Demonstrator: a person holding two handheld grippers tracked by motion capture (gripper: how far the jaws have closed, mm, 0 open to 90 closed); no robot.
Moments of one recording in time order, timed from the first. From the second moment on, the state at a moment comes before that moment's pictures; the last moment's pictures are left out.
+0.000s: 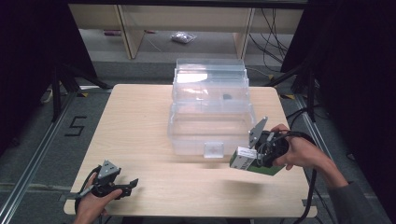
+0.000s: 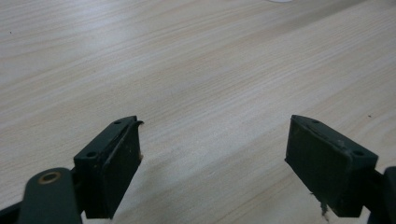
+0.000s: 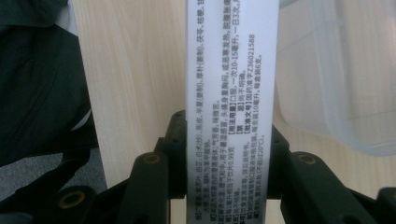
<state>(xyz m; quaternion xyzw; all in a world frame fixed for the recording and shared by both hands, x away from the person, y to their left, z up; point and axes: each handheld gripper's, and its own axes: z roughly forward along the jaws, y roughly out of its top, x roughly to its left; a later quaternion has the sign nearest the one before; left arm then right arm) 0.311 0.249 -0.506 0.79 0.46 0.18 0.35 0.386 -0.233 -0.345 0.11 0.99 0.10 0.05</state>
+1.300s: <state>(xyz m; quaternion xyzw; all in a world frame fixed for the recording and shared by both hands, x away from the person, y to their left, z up) 0.310 0.253 -0.502 0.78 0.47 0.19 0.36 0.506 -0.178 -0.295 0.05 0.99 0.10 0.07</state>
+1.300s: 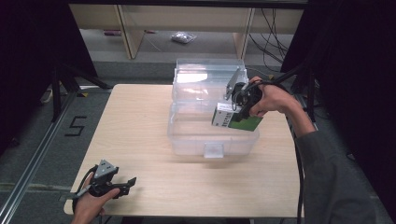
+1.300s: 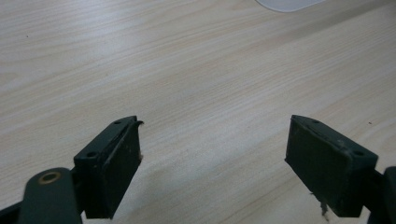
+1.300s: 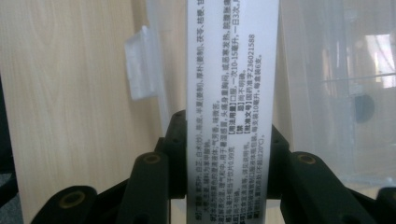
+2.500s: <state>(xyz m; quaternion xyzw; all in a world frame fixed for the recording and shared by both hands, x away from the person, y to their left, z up) 0.308 0.254 -0.502 0.78 0.47 0.19 0.37 0.539 -0.182 -0.399 0.06 1.00 0.06 0.00</state>
